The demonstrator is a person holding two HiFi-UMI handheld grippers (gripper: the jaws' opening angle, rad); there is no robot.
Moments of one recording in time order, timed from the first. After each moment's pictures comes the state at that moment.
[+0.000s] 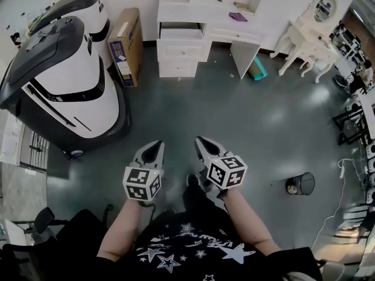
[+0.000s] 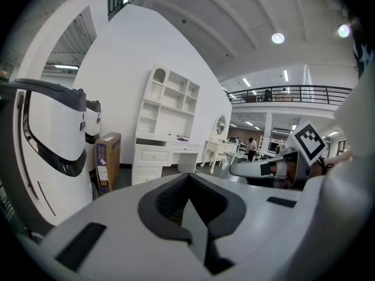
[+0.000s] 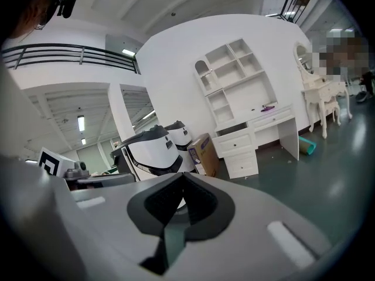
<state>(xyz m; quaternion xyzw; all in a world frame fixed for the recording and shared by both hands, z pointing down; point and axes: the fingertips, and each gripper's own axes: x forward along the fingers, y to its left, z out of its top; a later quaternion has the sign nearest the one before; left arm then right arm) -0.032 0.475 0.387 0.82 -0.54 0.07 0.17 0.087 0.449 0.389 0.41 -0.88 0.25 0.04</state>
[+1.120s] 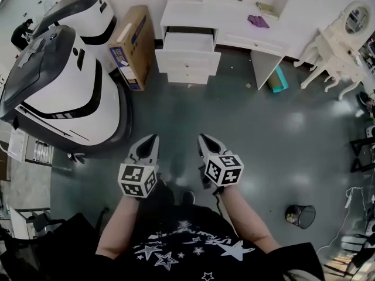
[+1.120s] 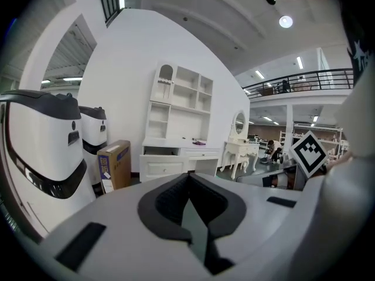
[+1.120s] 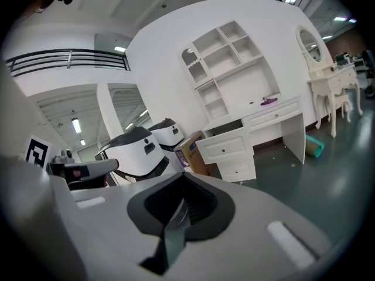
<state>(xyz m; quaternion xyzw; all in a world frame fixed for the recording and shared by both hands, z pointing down) 0.004 0.263 0.382 0.77 -0.61 0.08 0.15 0.148 0.220 0.428 0.39 -0.88 0.27 0.06</state>
